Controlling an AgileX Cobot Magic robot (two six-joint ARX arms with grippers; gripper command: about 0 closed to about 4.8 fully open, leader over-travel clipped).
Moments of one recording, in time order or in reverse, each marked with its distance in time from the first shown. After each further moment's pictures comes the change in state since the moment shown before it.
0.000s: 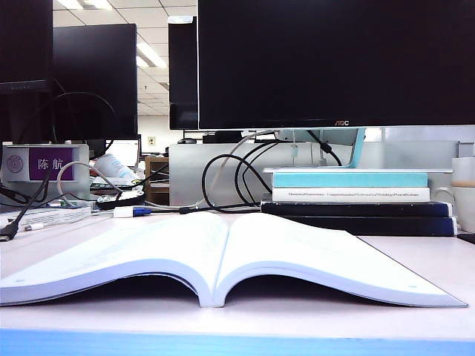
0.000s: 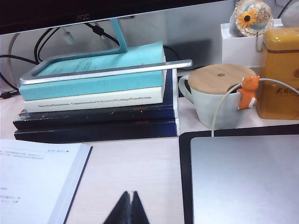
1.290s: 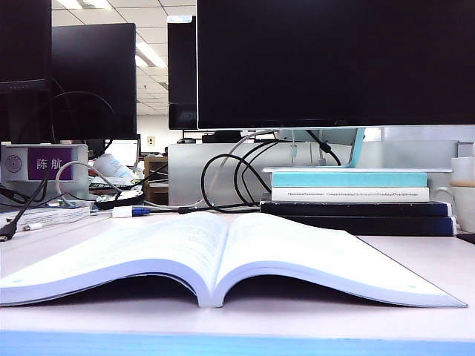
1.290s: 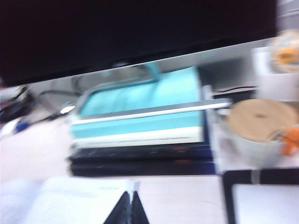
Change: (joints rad) left arm -0.041 0.615 0.634 -0.074 0.312 0.065; right arm 0.006 0.470 0.438 -0.029 -0.121 0.084
